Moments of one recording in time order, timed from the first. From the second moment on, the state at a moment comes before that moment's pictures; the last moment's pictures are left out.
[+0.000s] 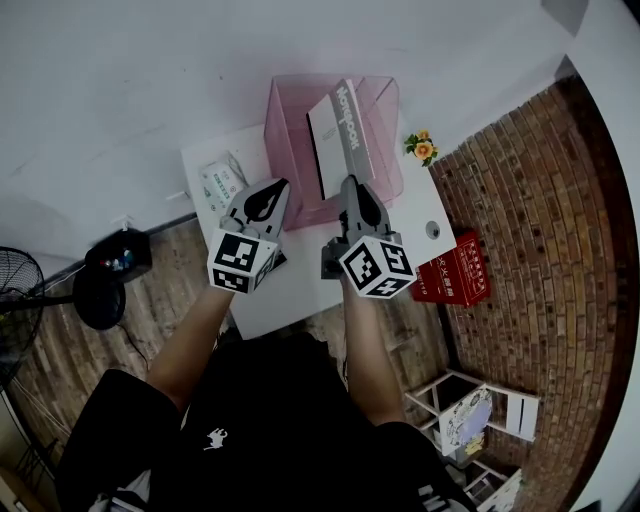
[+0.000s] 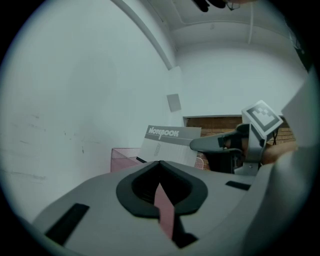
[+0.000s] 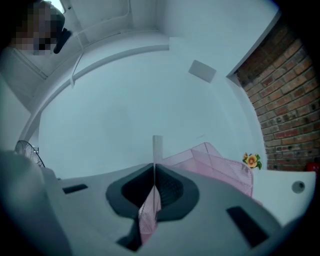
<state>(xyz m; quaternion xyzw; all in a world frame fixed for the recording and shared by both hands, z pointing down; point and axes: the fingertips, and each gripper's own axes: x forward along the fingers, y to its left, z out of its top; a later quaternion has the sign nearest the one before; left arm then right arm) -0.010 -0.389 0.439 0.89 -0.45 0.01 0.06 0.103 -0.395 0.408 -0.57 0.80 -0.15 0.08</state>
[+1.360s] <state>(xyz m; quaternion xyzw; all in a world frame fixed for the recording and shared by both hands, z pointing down) -0.008 -0.392 0.447 0.90 -0.44 0.01 0.07 0.122 -0.423 0.461 -0.61 0.77 -0.20 -0.01</state>
